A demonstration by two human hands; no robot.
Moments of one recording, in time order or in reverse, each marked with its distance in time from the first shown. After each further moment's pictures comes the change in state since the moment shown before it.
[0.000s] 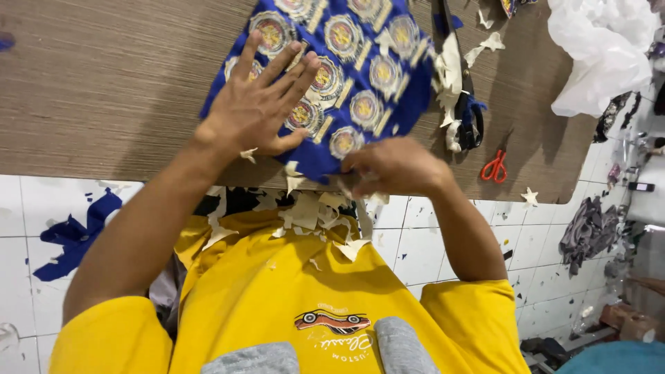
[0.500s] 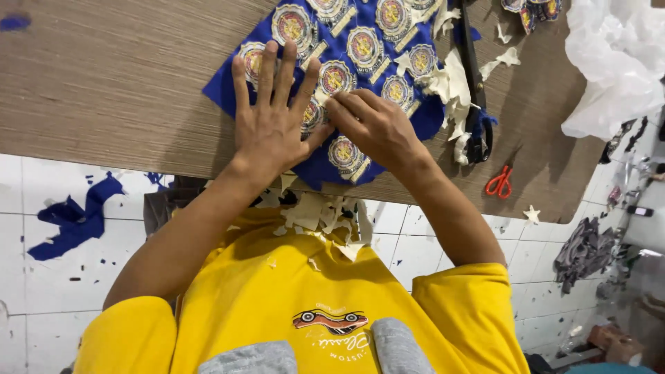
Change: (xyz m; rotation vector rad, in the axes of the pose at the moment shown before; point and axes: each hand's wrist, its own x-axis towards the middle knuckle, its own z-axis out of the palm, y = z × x) left_hand -0.011 0.063 -0.029 -0.148 -0.078 -0.497; right_hand 0.066 0.001 0.002 -0.415 1.007 -0.642
